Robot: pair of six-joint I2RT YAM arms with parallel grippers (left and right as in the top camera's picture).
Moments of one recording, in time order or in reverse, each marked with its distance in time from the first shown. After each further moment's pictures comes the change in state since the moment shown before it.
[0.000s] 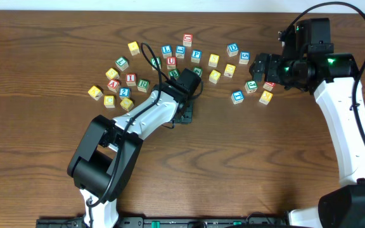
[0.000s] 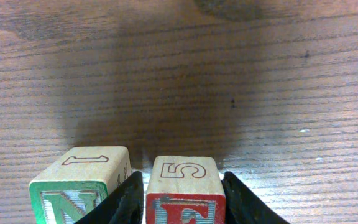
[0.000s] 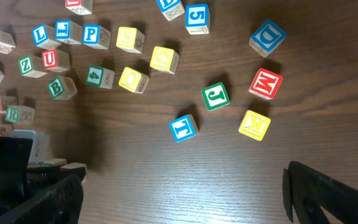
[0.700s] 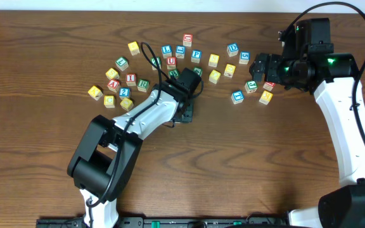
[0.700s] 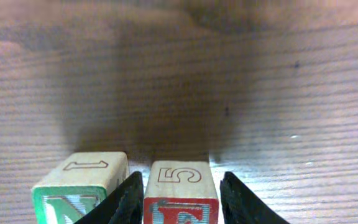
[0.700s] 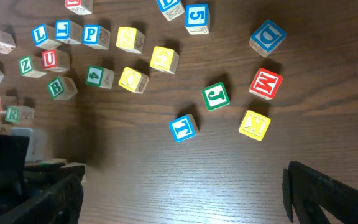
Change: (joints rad) left arm 0.005 -0.001 0.019 0.003 0.001 0.005; right arm 0.000 0.000 0.000 0.000 0.000 0.000
